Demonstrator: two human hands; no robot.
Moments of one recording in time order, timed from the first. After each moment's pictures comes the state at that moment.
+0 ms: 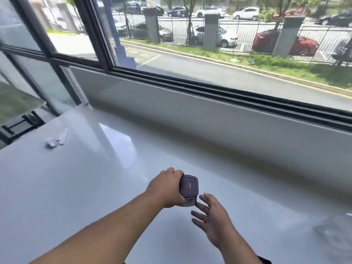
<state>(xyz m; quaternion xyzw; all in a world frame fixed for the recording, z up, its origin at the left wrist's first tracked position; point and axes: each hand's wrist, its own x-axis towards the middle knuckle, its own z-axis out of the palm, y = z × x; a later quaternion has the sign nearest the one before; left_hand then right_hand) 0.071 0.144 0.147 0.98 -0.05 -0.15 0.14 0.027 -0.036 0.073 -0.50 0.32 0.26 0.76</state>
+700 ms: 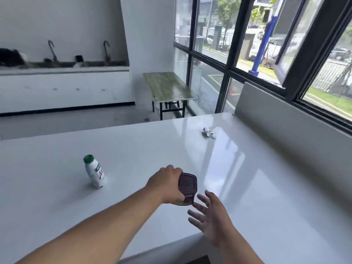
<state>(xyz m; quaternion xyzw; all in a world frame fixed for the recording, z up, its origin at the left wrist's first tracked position) -0.255 0.630 0.206 0.94 0.29 -0.03 0.18 -0.160 0.465 0.144 -0.56 0.09 0.51 0.64</state>
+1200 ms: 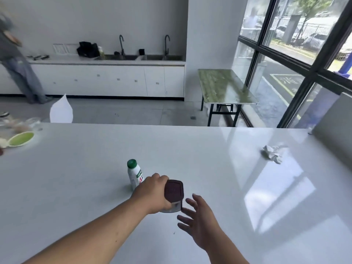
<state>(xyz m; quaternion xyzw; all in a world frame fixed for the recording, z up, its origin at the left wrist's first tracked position) -0.342 0.789 0.173 0.85 0.49 -0.03 0.19 -0.191 0.677 0.104 -0.56 0.01 0.65 0.51</state>
